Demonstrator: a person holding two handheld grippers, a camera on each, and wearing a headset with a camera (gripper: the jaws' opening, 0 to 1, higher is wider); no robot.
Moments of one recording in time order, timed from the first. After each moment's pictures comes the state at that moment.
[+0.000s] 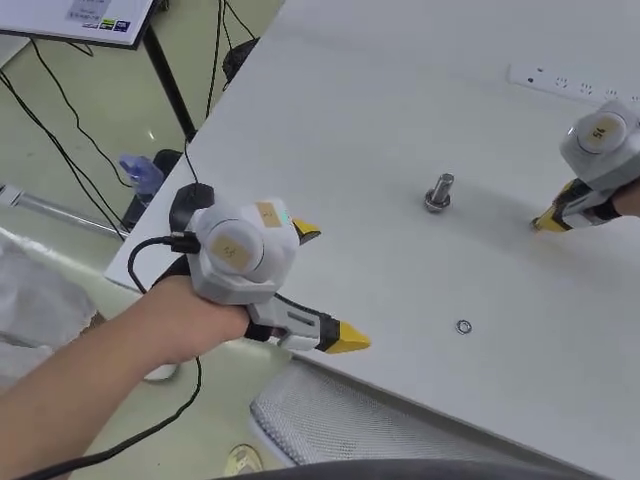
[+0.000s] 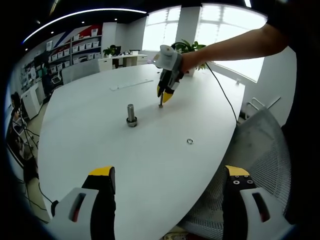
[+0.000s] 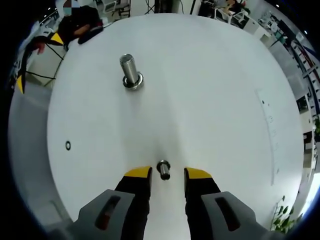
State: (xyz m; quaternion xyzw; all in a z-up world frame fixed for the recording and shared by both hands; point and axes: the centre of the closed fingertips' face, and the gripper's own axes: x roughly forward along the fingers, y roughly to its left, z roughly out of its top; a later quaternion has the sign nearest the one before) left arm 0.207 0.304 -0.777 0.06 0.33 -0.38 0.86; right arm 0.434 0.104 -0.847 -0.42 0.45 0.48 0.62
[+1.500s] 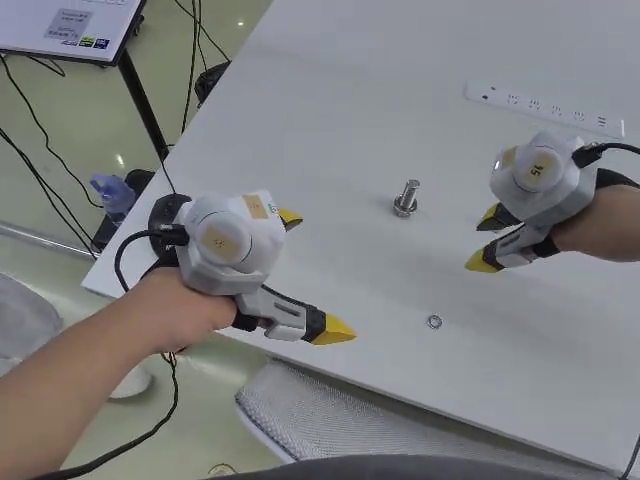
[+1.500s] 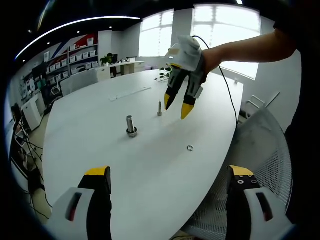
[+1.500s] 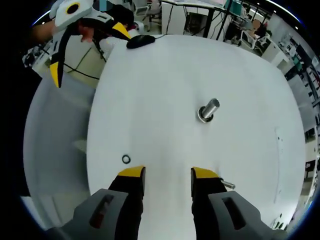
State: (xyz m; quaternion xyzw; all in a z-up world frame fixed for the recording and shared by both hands) left arm 0.211 0.291 -0.757 0.09 0.29 -0.39 0.87; right arm 0.312 0.149 -0.803 -0.42 0.40 0.57 0.58
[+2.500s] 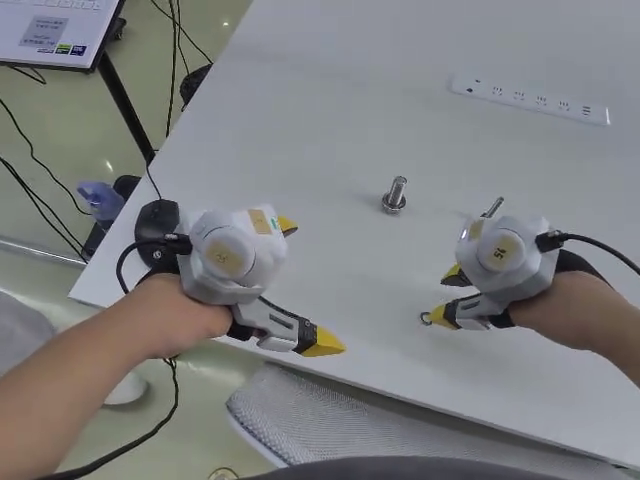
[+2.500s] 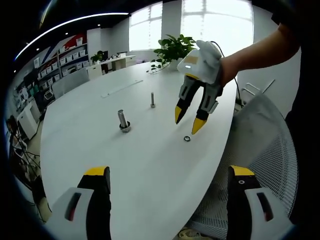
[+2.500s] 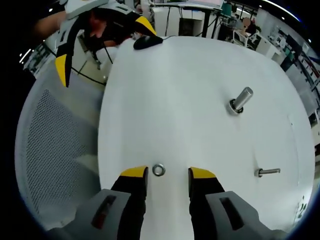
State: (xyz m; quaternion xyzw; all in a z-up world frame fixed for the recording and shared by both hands) left arm 0.211 0.288 -0.778 0.13 0.31 -0.41 0.85; right arm 0.256 0.157 -0.855 -0.37 0.41 0.56 0.62
